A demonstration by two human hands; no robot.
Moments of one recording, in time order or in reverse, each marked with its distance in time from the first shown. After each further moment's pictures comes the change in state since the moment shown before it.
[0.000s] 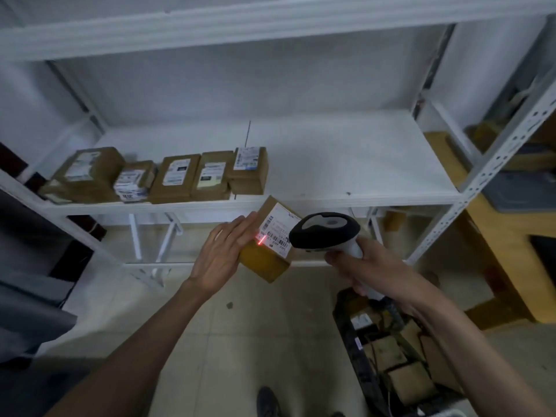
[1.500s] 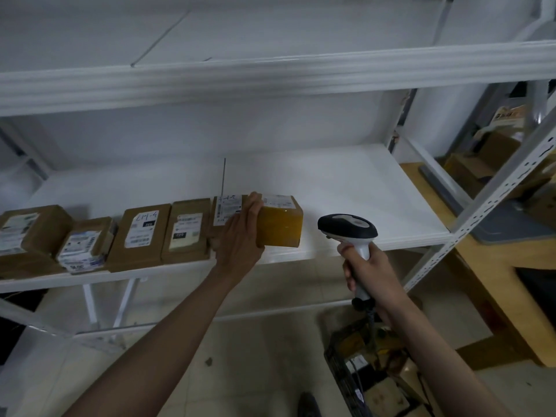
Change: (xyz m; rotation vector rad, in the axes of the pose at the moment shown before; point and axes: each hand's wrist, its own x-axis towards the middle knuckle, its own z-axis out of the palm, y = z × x) left_hand 0.187 -0.066 0.049 -0.205 0.056 -0.243; right_hand 0.148 0.007 -0.020 0.234 0.530 0.013
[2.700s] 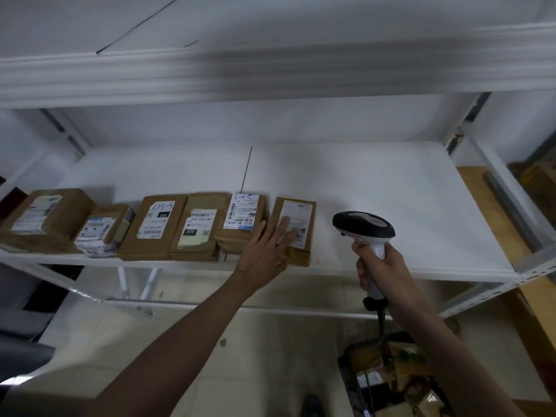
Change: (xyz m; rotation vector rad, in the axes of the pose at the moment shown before) left_hand 0.024 -0.029 0.075 0.546 -0.407 0.099; right_hand 0.113 0.009 -0.006 0.018 -0.135 0.120
